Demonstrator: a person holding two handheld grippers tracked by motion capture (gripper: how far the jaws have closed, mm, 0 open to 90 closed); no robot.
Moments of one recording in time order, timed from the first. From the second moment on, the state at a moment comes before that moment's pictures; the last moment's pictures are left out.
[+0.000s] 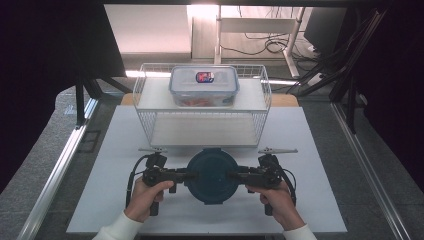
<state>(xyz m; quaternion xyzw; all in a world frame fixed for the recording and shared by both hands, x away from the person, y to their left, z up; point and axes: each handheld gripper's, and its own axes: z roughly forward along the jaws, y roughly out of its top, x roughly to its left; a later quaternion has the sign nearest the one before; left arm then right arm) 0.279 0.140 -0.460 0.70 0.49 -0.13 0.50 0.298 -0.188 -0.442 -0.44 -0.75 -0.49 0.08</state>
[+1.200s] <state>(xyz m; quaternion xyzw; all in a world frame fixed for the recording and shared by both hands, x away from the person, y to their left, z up) 0.309 0.163 -0.362 0.71 0.46 -0.08 0.53 0.332 -0.165 -0.351 -0.41 -0.75 -0.52 0.04</state>
